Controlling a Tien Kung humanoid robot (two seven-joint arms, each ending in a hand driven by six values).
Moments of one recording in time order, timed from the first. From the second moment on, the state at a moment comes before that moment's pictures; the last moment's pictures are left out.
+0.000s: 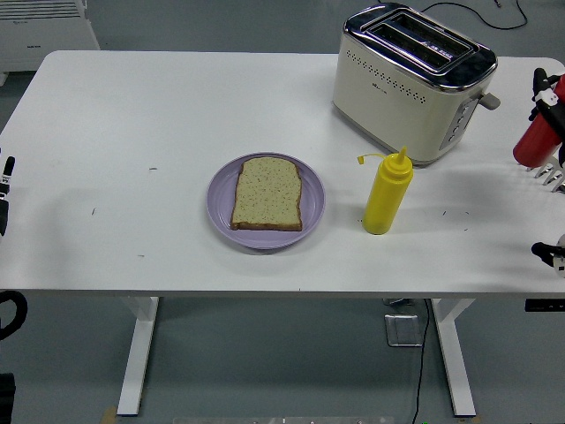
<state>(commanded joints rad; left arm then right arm) -0.06 0.00 -1.91 -1.39 0.44 0.09 0.03 0.35 -0.36 1.19 1.25 -0.88 -0.44 0.32</state>
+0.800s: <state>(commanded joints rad) -0.06 0.00 -1.90 -1.39 0.44 0.09 0.02 0.31 -0.32 1.01 1.20 -0.82 -0.48 0.42</state>
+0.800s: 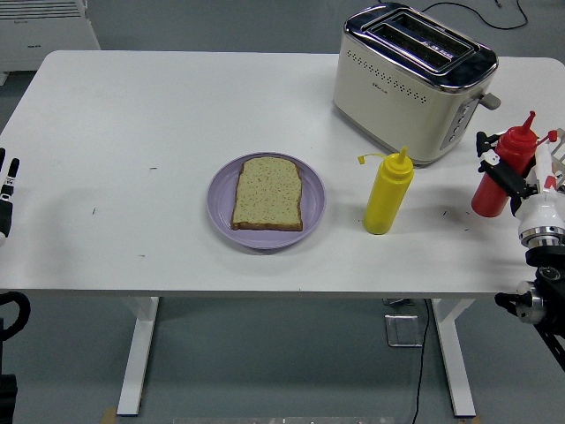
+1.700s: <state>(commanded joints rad) -0.07 0.00 -1.91 -1.39 0.44 0.09 0.02 0.34 -0.27 0.93 1.16 -0.78 -0.48 0.45</state>
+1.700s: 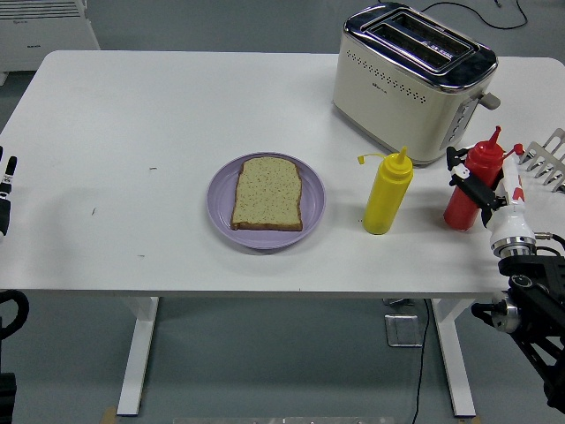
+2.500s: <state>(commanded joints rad) -0.07 0.00 -1.91 -1.39 0.44 0.09 0.02 0.32 -0.26 0.93 1.14 -0.78 -0.48 0.47</state>
